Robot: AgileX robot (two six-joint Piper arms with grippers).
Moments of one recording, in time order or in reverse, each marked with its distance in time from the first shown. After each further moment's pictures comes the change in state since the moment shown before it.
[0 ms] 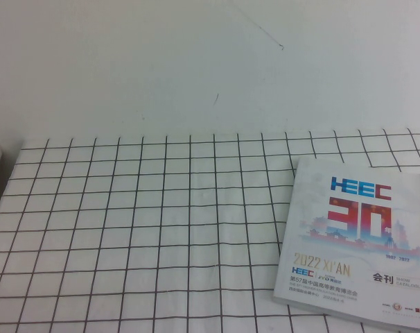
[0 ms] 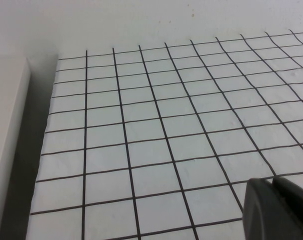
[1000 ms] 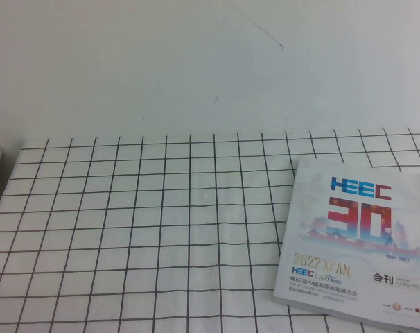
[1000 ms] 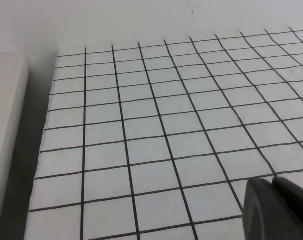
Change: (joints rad) right arm -0.040 -0.114 0.171 -0.149 -0.243 -0.001; left arm 0.000 0.000 -0.002 -0.001 0.008 -0.005
